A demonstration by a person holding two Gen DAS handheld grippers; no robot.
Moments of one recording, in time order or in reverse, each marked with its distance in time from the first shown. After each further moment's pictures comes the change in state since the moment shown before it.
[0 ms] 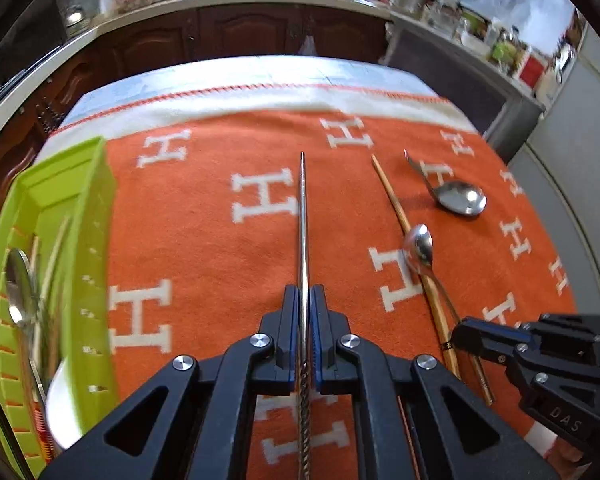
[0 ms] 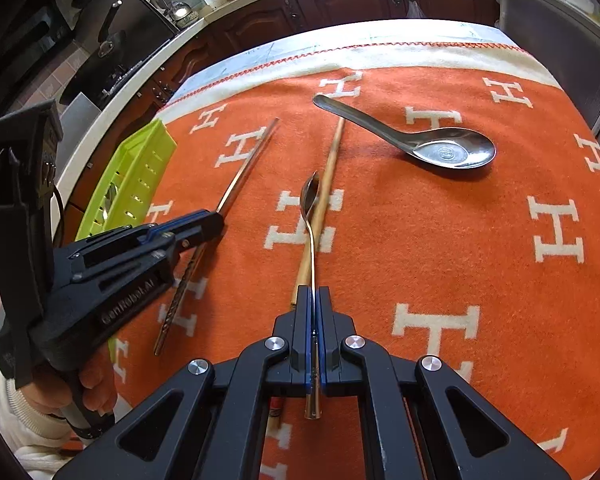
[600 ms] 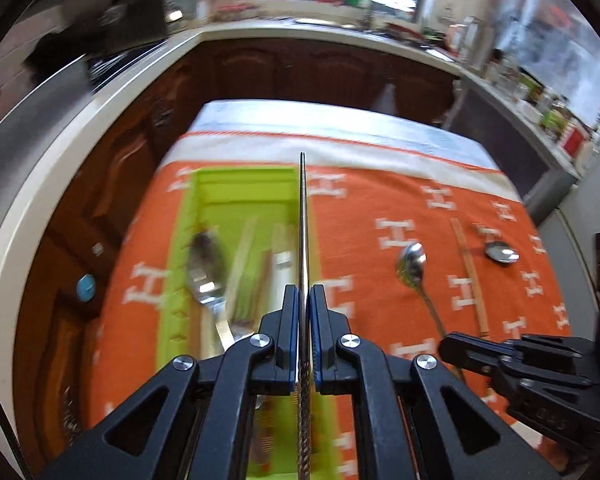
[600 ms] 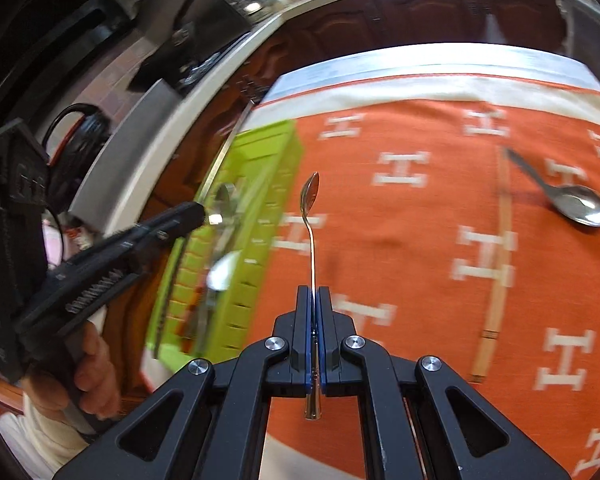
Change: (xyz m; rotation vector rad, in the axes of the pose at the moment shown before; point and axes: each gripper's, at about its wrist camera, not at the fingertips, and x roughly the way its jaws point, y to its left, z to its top) left arm -0.110 0.104 -0.010 -0.187 -0.071 0.170; right arm -0.012 0.133 0.019 -0.091 0.023 0.227
